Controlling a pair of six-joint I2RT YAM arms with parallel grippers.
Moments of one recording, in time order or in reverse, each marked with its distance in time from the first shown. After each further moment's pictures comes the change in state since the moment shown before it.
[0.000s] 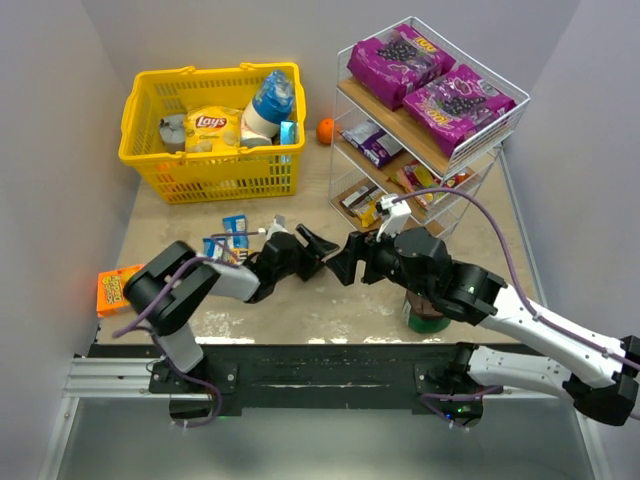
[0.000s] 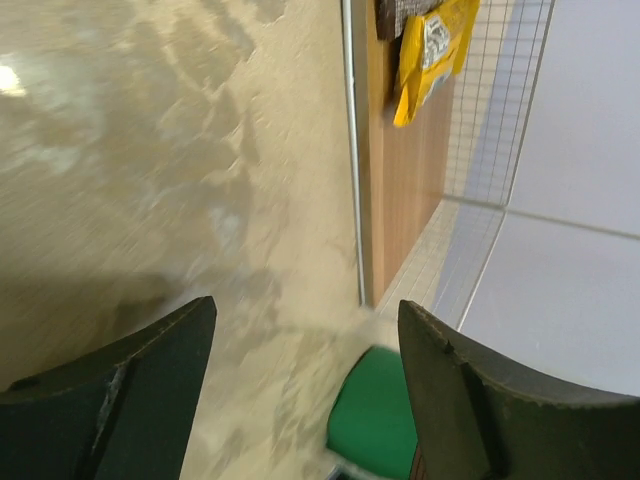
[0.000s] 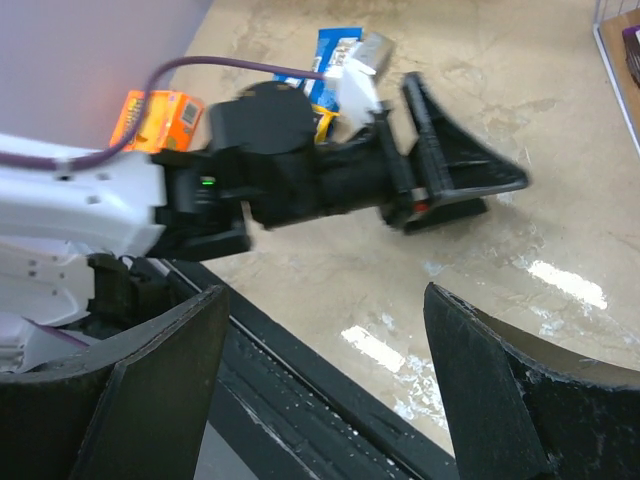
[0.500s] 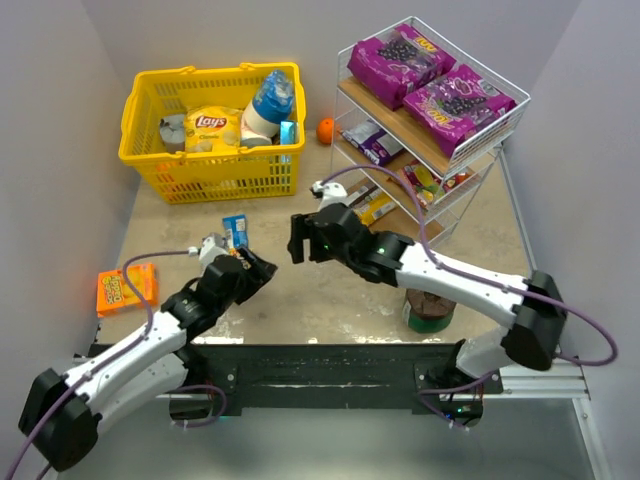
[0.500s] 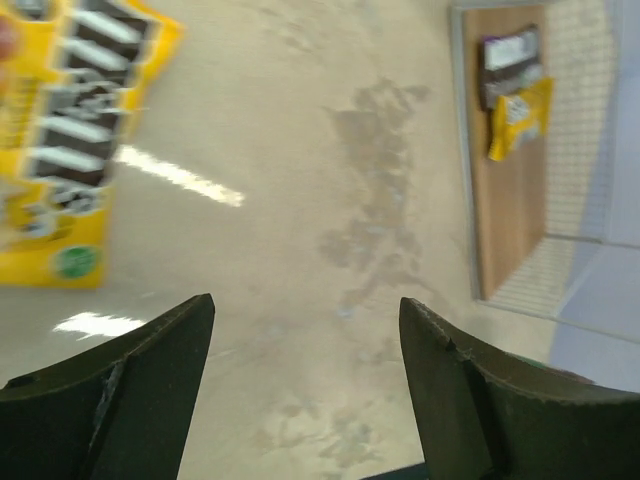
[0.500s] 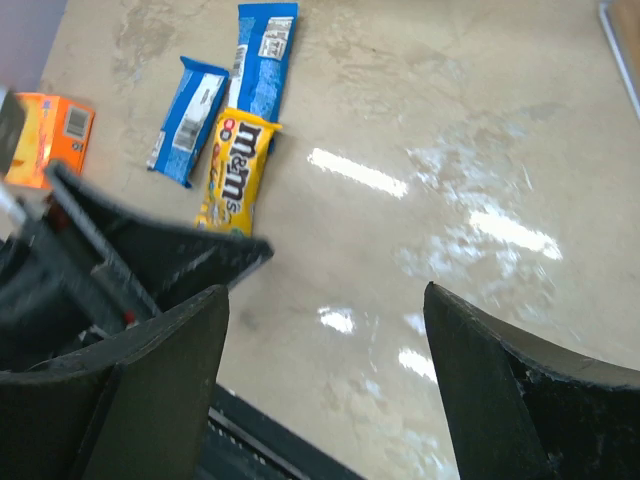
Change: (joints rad) left arm 0.076 -0.893 -0.219 -0.798 -0.215 0.227; right arm -0.002 0.449 0.167 0.085 0.082 0.005
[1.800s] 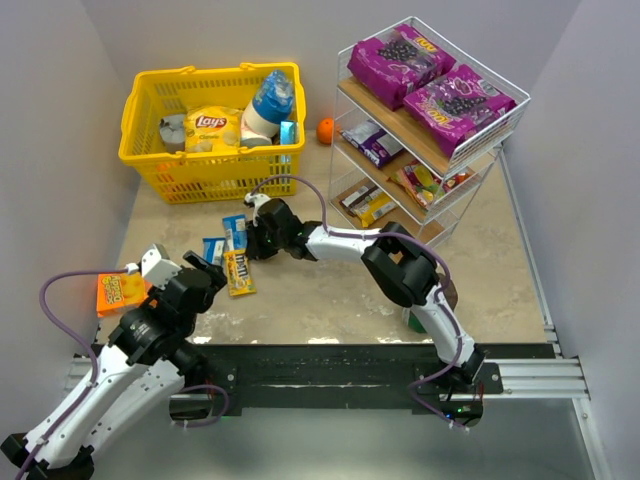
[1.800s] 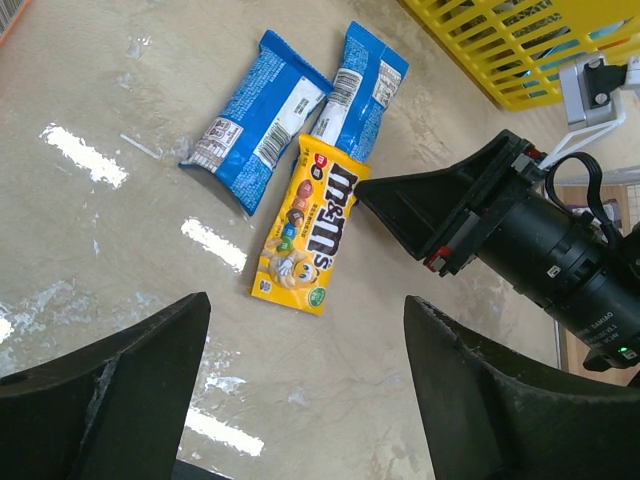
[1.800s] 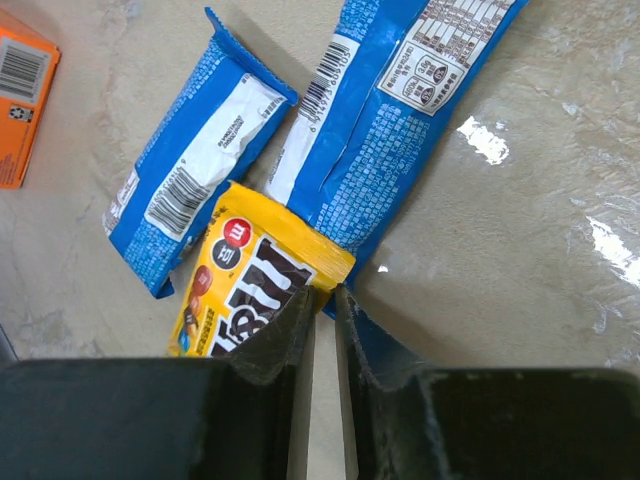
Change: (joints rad) left arm 0.012 -0.419 0.204 -0.777 -0.441 -0.004; right arm -0.082 0.911 0.505 0.359 -0.466 -0.158
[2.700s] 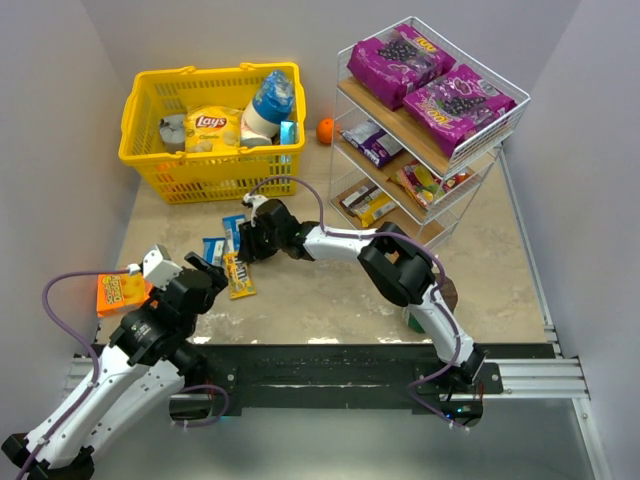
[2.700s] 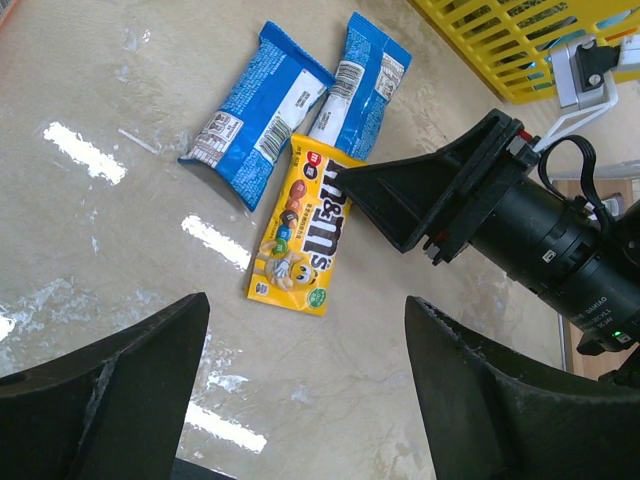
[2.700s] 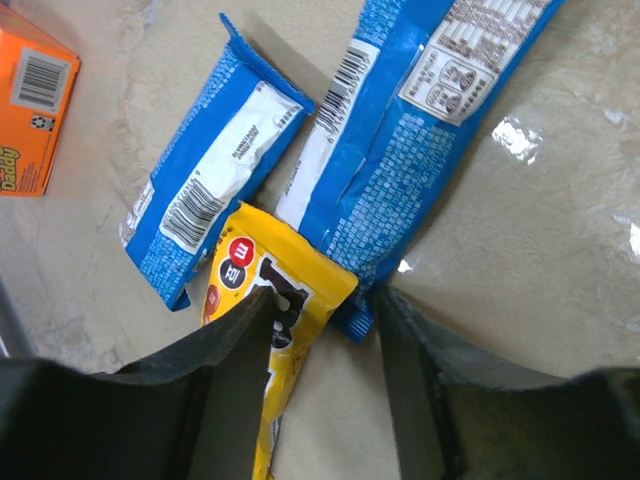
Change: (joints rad) left arm 0.000 -0.007 -0.016 0.007 0.012 0.005; right arm 0.001 0.039 0.033 0.015 -0.035 0.048
